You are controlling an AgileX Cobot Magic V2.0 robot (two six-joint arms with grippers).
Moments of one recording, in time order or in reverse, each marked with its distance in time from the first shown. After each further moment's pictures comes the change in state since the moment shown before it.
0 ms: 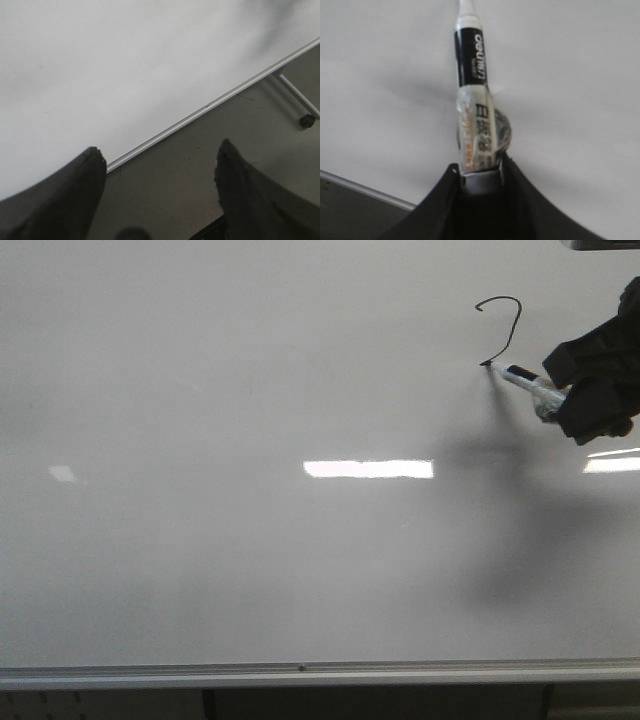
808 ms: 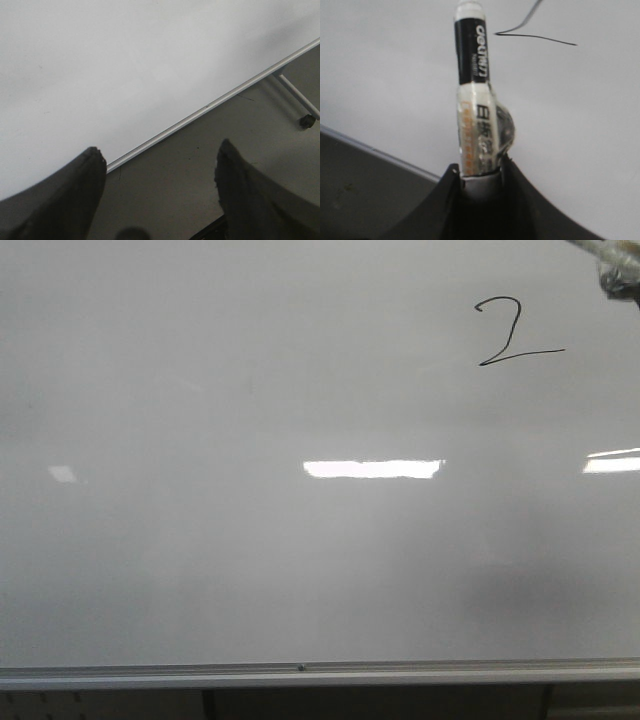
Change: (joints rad) left arm 0.000 0.000 0.000 0.000 0.000 0.000; right arm 0.028 -0.423 -0.007 0.012 0.346 -0.037
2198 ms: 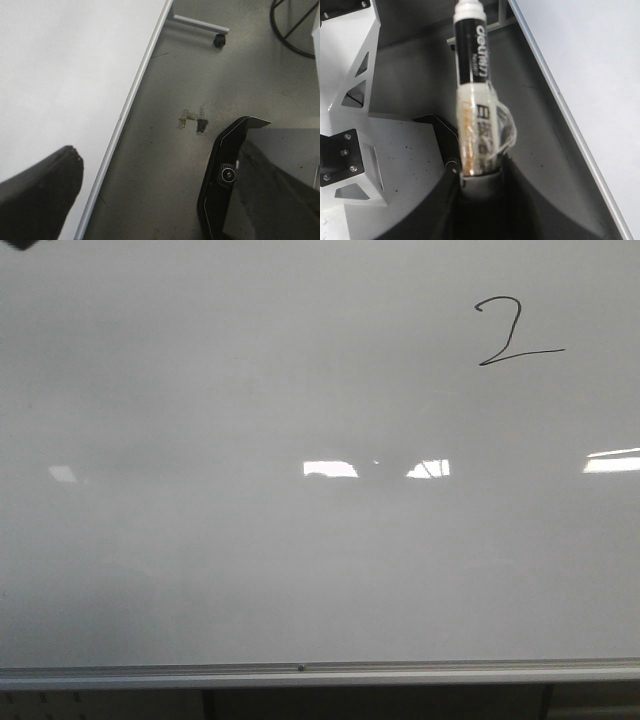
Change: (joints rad) left arm -0.274 0.369 -0.196 -0.221 0.041 0.519; right arm 0.176 -0.057 -0.165 0.233 0.627 -0.442
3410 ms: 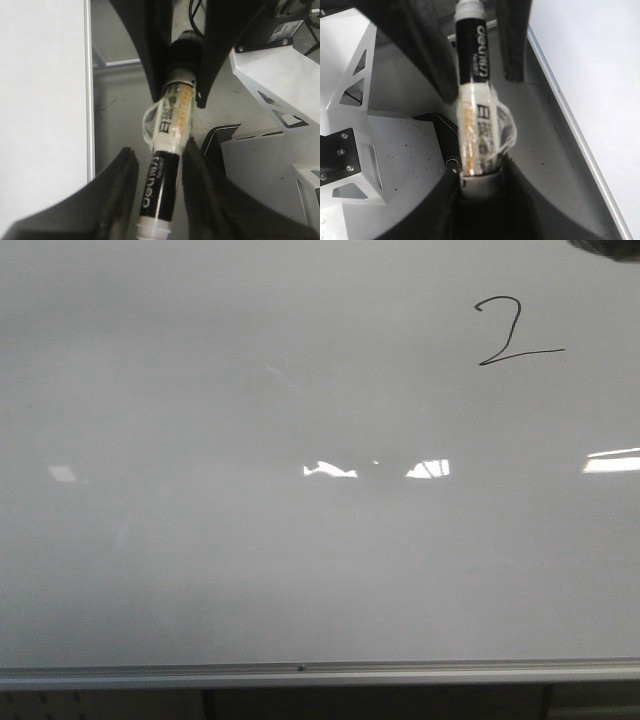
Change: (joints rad) left arm -0.274 0.358 -0.336 -0.088 0.002 0.155; right arm 0.000 0.021 0.000 0.000 -0.010 -0.012
